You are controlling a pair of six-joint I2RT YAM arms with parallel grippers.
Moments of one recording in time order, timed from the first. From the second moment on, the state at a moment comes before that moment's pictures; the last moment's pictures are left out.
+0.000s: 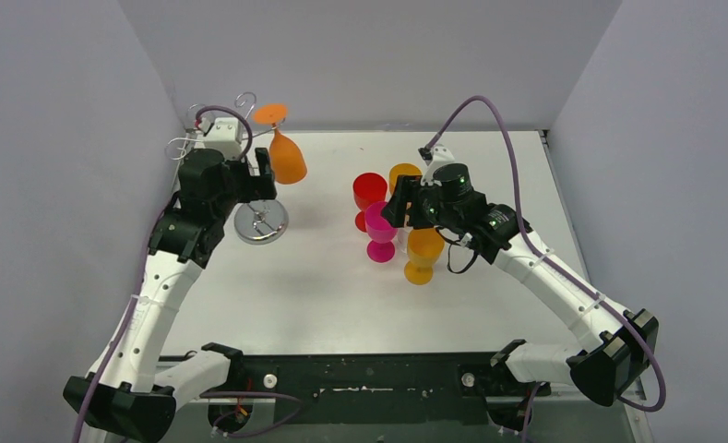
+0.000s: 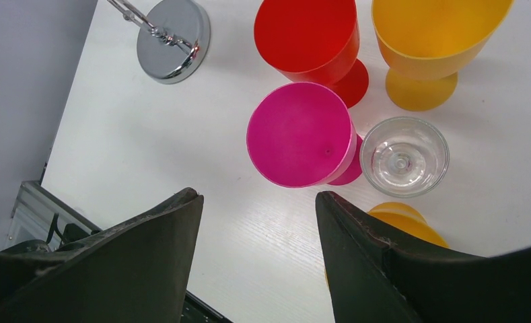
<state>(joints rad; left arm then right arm) -0.29 1.08 1.22 -0.48 -0.19 -0.17 0.63 1.25 1.19 -0.49 -0.05 0.48</state>
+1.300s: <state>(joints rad) -0.16 1.34 1.51 -0.34 0.08 -0.47 0.63 1.25 1.19 -0.49 -0.06 0.49</state>
